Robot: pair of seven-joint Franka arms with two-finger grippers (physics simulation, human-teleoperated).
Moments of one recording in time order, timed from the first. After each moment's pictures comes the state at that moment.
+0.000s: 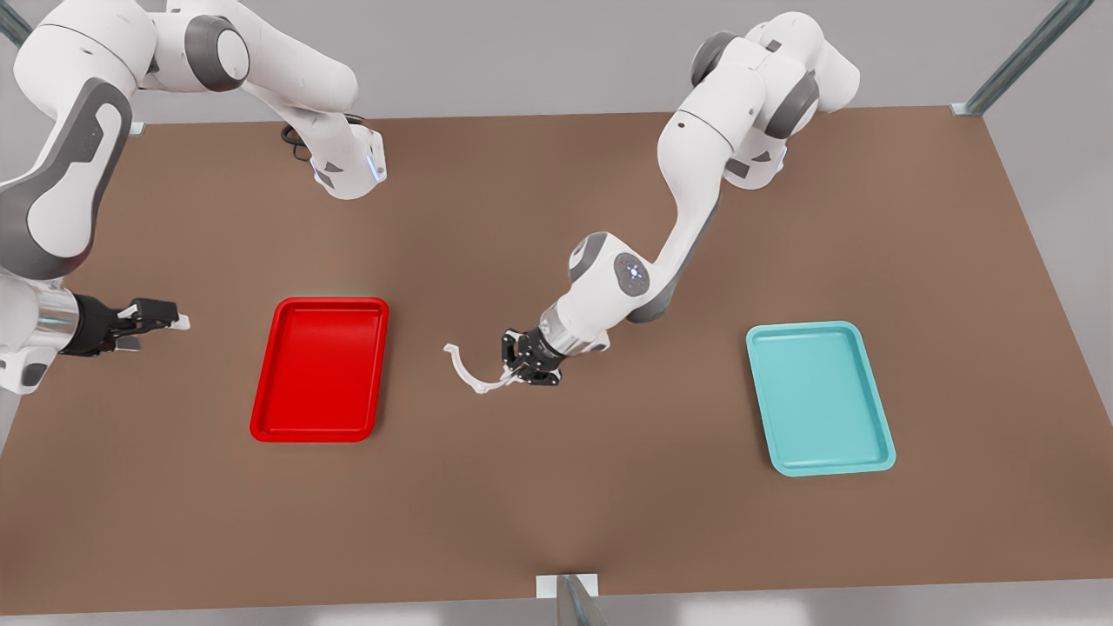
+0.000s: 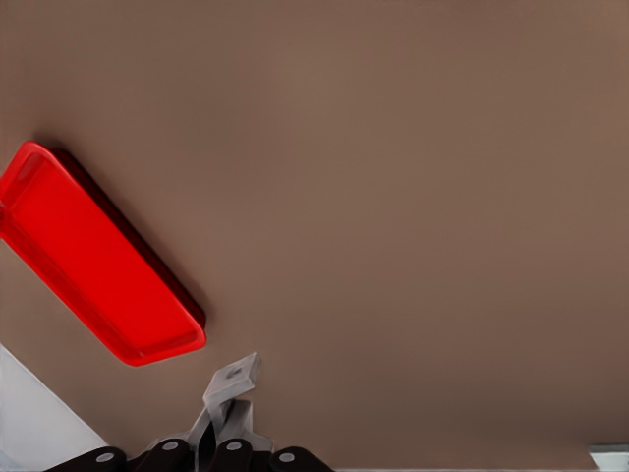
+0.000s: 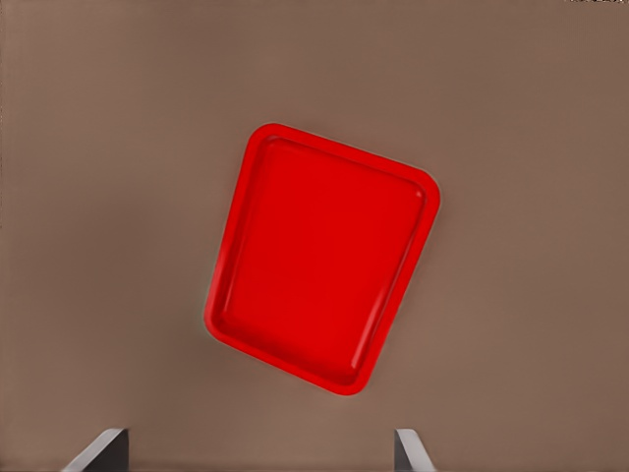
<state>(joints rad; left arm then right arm) -0.71 0.78 -0.04 -1.27 -0.56 2.62 -2.90 -0.30 0.45 0.18 -1.06 0.08 1.23 -0.42</state>
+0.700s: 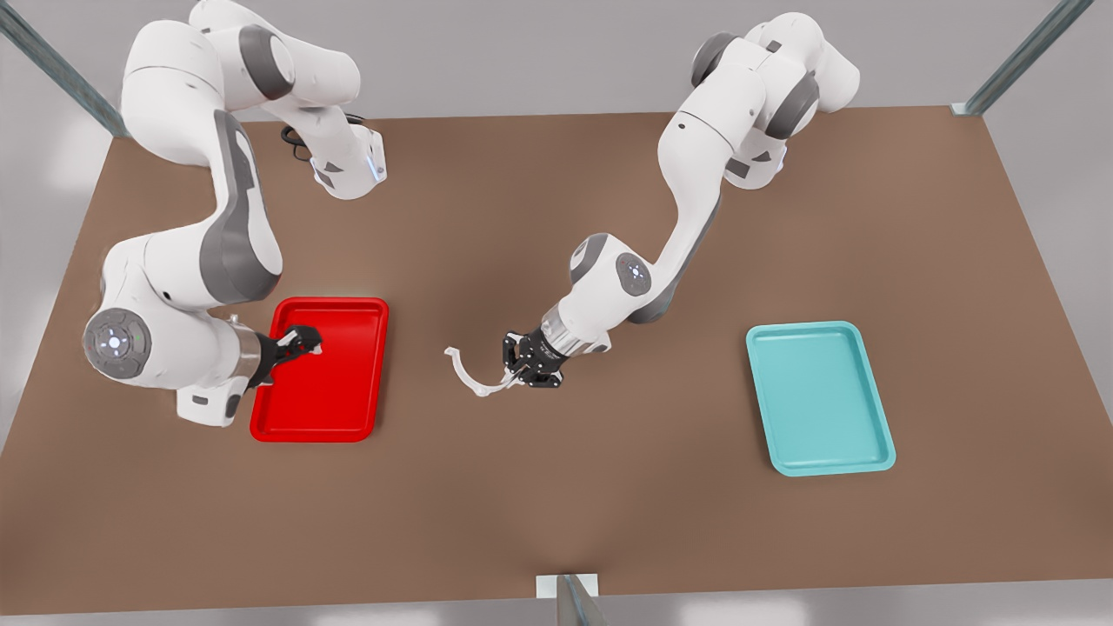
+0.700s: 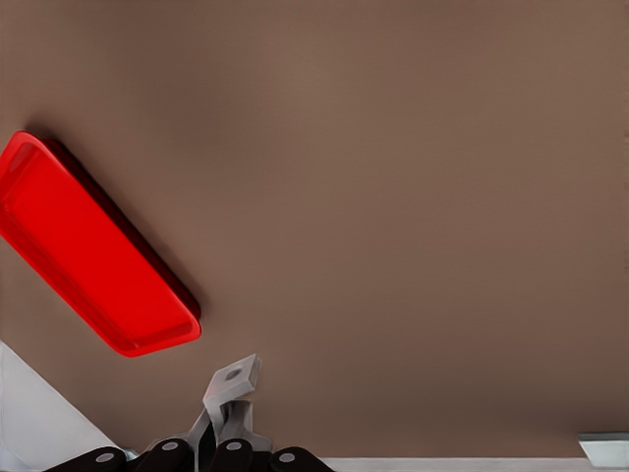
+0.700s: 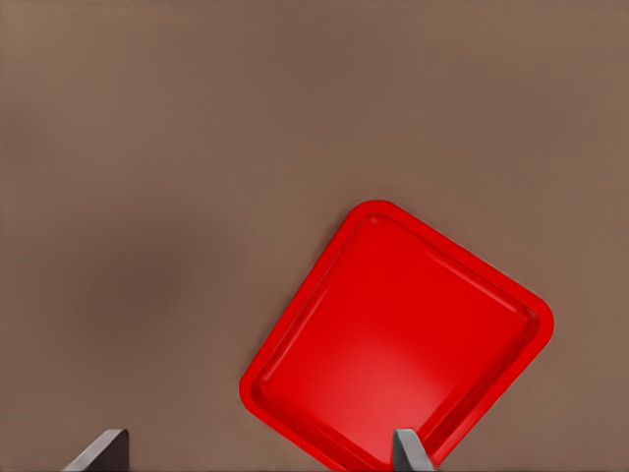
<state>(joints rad) -0.71 0.78 -0.04 -1.27 -0.56 2.64 -2.90 0.03 0.54 0.18 -1.10 0.02 1.40 -0.35</state>
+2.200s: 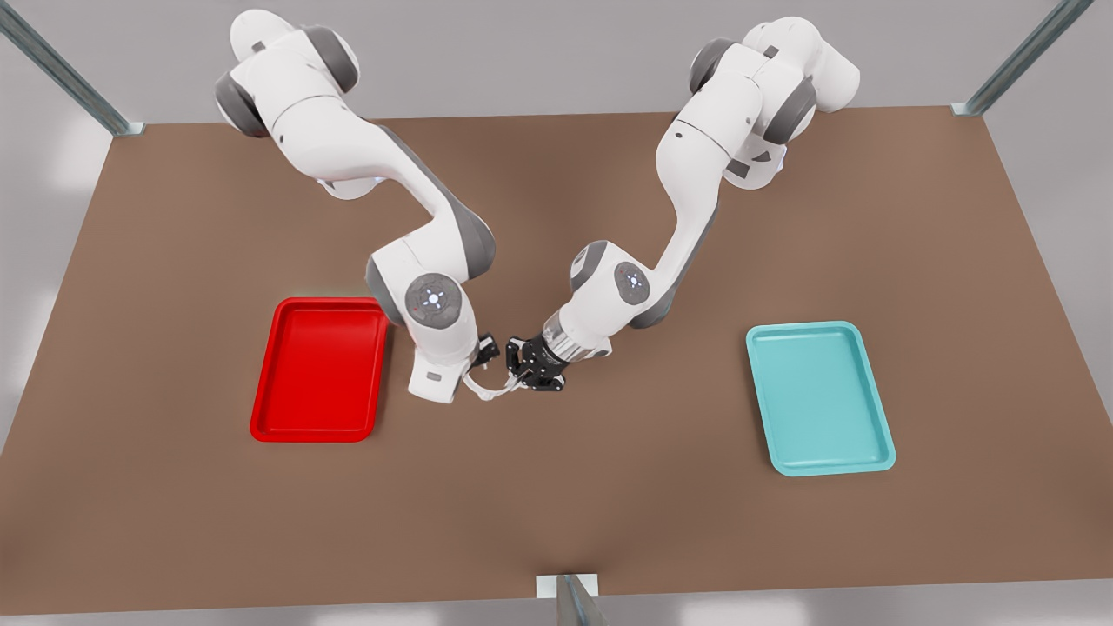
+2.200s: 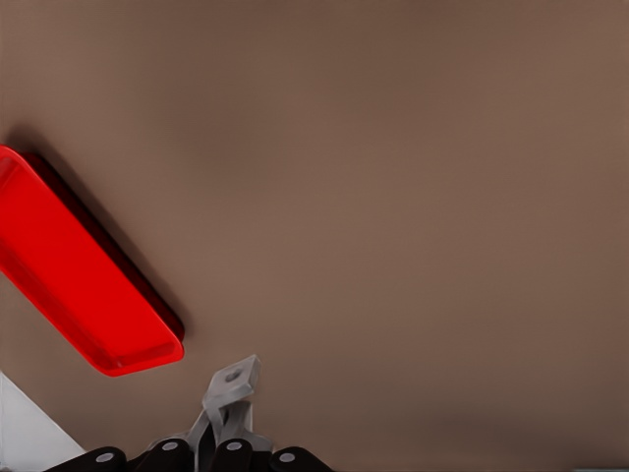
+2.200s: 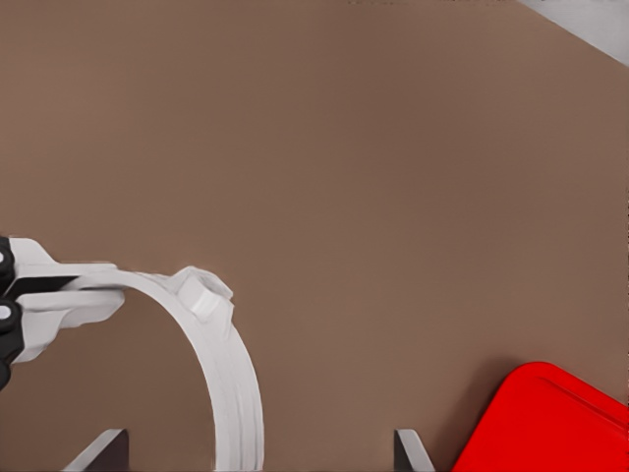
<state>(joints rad) -0.70 0.81 -0.04 -1.27 -0.56 2.64 -2.90 0.41 0.64 0.18 -1.22 -0.18 1.81 0.11</state>
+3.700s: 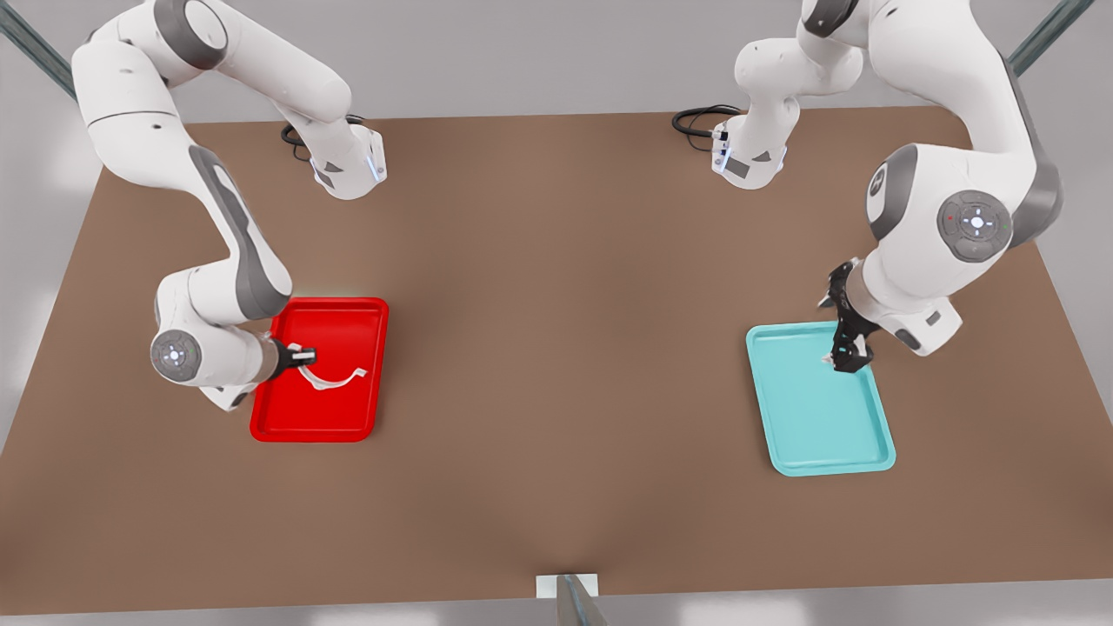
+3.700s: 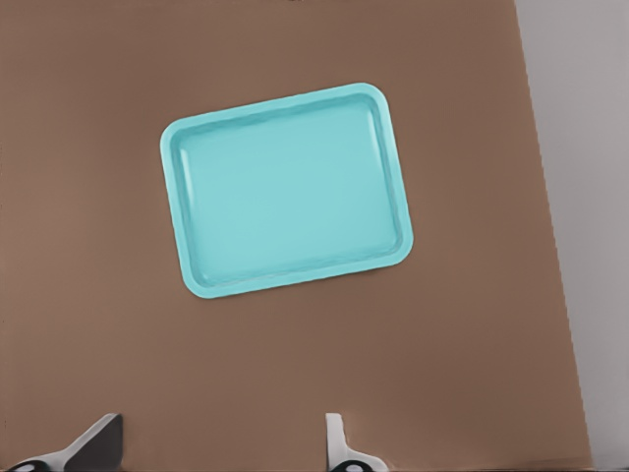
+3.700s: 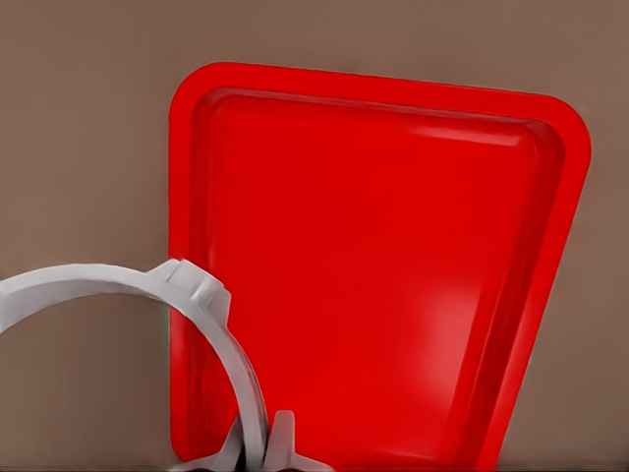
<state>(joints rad) -0.04 0.32 -0.19 -1.29 0.09 1.54 -1.57 -0.66 0.50 0.79 -1.79 -0.25 1.84 0.14</state>
